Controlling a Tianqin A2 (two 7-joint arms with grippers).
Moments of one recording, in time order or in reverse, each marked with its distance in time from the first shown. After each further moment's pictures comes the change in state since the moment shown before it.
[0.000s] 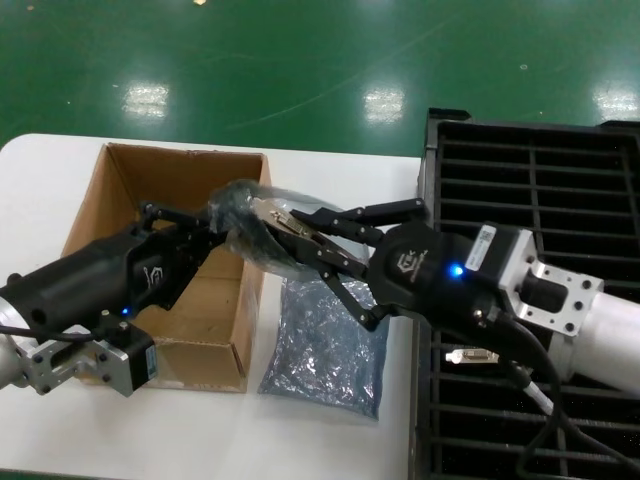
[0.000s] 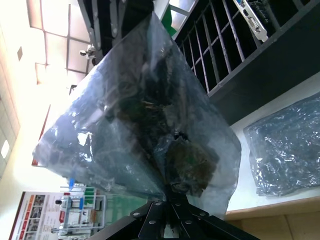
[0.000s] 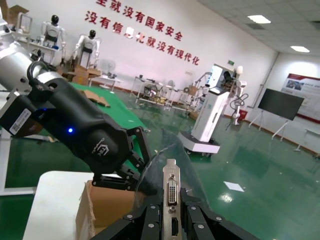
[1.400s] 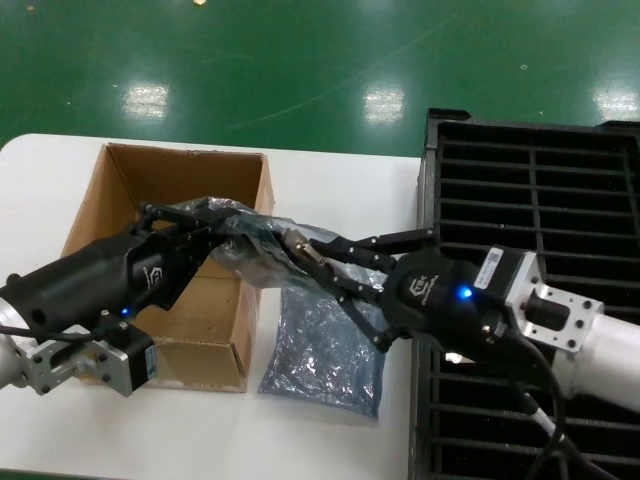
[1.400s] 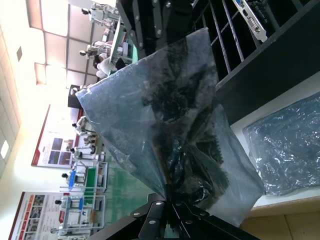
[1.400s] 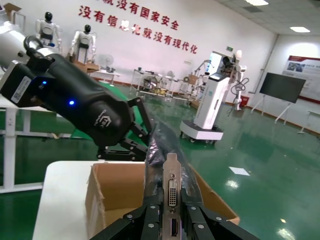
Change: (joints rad) left arm 0.000 0.000 0.000 0.000 0.000 0.000 0.000; right arm -0.036 0.013 0.010 -0.077 0.073 -0.005 -0.063
